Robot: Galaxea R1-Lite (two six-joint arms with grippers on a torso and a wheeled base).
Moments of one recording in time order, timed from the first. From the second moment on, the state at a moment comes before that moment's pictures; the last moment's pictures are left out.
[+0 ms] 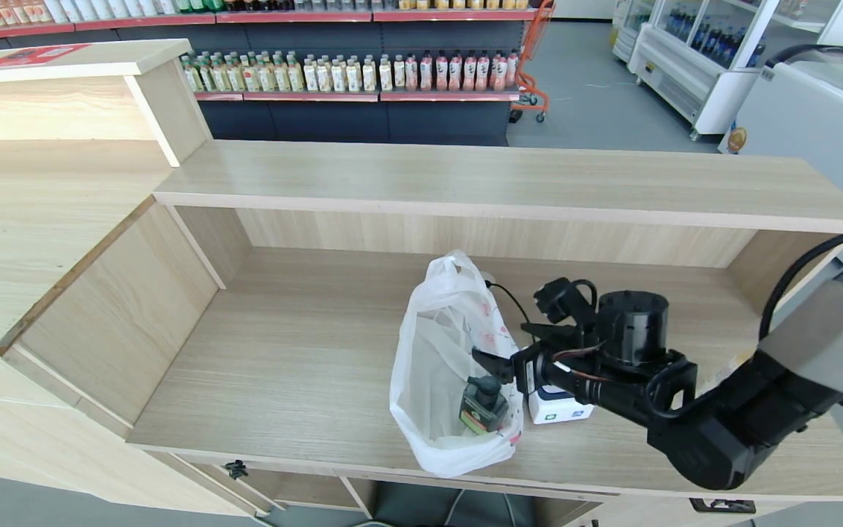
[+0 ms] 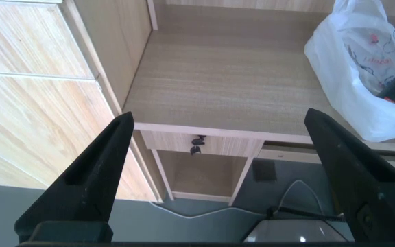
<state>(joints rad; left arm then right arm) 0.00 0.00 0.00 0.00 0.00 0.00 0.50 2.05 -0.71 -1.10 0.14 -0.03</state>
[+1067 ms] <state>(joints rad) 0.00 0.00 0.00 0.00 0.00 0.00 0.20 1.32 -0.34 -0.56 -0.07 0.02</state>
